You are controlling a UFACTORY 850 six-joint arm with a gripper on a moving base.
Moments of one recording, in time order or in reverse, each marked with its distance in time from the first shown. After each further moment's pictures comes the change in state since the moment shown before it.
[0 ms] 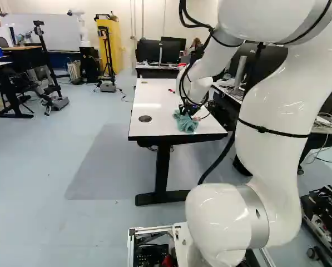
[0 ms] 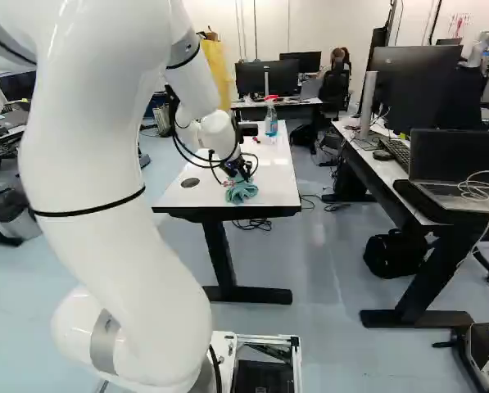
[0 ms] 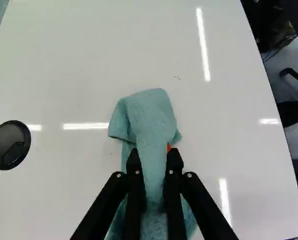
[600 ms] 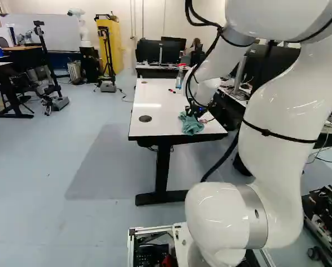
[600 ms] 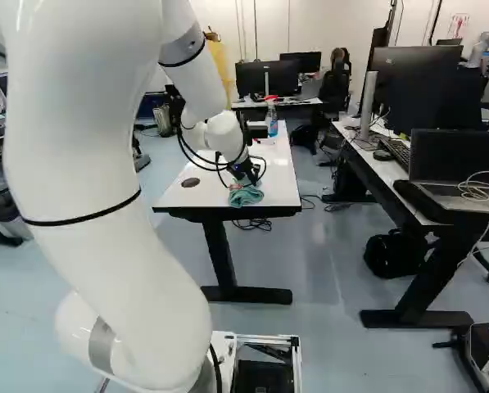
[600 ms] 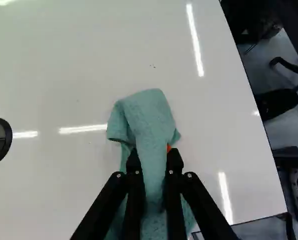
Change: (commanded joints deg) arm -4.5 1.2 1.3 0.0 0.0 0.0
